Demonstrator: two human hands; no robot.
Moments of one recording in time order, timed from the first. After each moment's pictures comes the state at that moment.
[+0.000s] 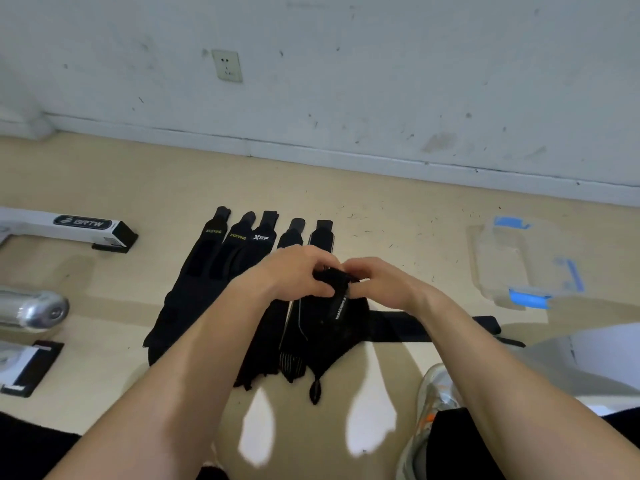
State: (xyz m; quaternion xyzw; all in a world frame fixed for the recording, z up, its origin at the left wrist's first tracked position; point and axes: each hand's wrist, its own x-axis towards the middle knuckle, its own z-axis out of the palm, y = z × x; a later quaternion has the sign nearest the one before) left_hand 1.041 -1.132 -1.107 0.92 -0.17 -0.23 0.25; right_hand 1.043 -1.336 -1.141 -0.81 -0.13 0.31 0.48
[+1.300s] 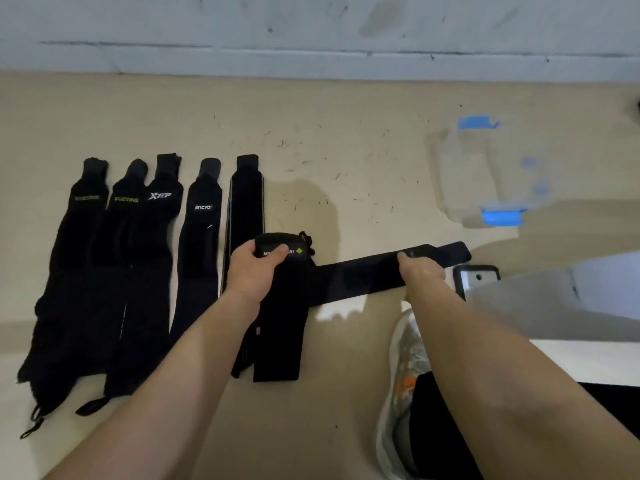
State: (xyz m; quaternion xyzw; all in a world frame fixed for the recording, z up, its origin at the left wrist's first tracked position) left_hand 1.080 -1.203 -1.297 0.72 0.25 -0.20 0.62; right_hand 1.077 -1.488 -1.419 -0.68 0.58 0.18 0.41
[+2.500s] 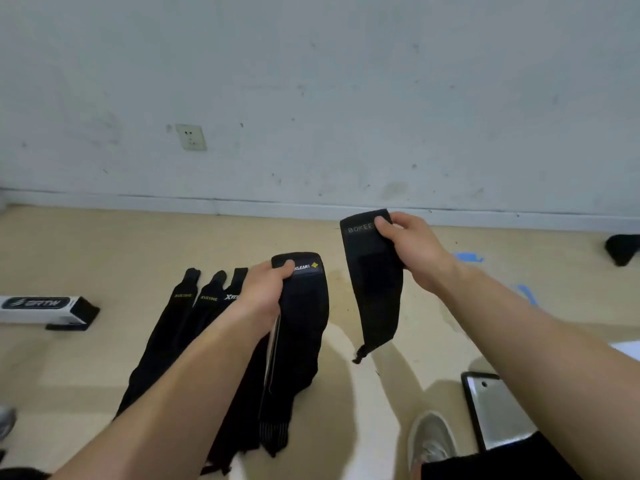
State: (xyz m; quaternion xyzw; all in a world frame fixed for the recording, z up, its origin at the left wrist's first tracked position) left_hand 1.082 -1.169 -1.075 0.64 0.21 -0.12 0.73; right_hand 1.101 -1.400 -1.035 -0.75 0.09 0.03 0.65
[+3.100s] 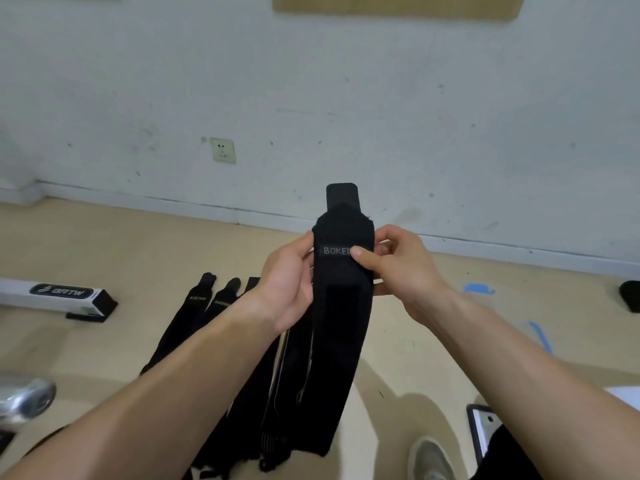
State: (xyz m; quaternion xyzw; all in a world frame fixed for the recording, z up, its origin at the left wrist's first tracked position) left_hand 1.058 -1.169 -1.005 0.52 0.08 -0.15 0.84; right_hand 1.057 -1.336 -0.988 -0.76 0.04 0.02 0.65
